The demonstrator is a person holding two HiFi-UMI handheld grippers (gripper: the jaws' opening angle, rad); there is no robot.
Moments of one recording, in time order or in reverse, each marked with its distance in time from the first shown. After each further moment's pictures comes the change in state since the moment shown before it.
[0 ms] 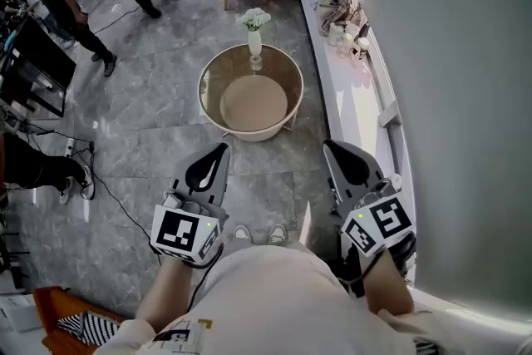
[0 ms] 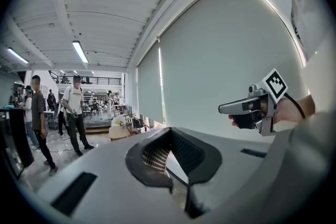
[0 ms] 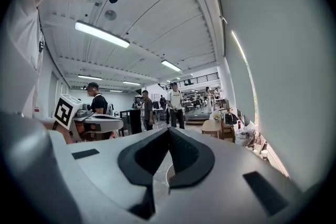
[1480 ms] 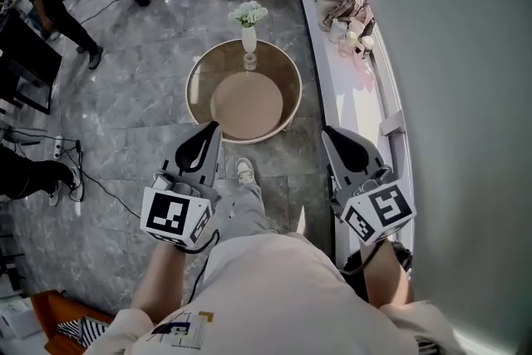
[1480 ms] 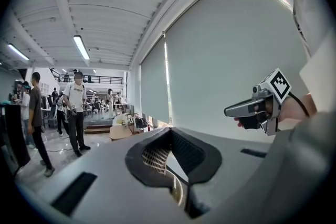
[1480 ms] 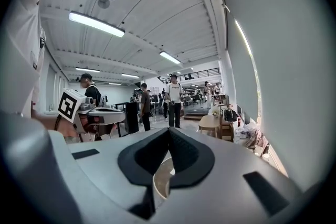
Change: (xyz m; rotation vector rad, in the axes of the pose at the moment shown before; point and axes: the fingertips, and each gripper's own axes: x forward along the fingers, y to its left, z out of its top) left arm 0.130 0.088 -0.031 -0.016 -0.006 0.022; right arm 0.119 -0.092 -0.031 -0.029 0.069 -0.001
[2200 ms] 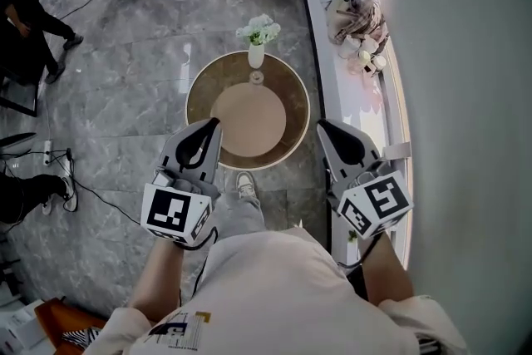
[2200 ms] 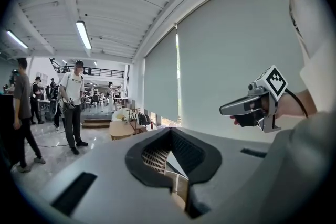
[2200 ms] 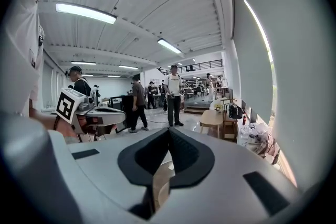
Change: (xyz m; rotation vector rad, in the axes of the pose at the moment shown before) left arm 0.132 0.170 -0.004 -0.055 0.036 -0.020; right arm 0.215 -0.057 0.038 -0.011 0.102 0.014
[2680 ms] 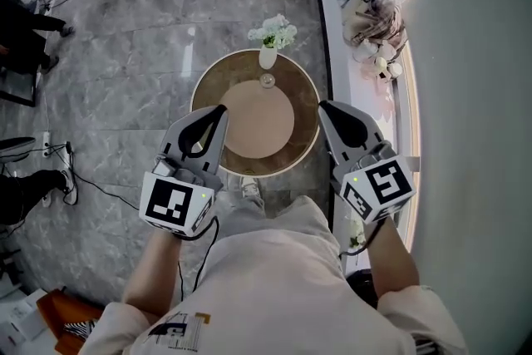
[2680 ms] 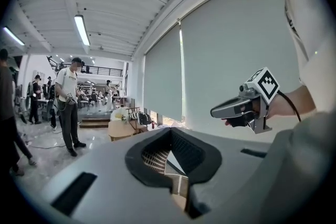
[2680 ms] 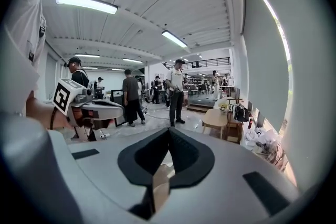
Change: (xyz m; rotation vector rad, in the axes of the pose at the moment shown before) left arm 0.080 0.077 -0.004 0.001 0.019 -0.024; right arm 0.124 -0.047 0.009 -0.066 0.053 0.048
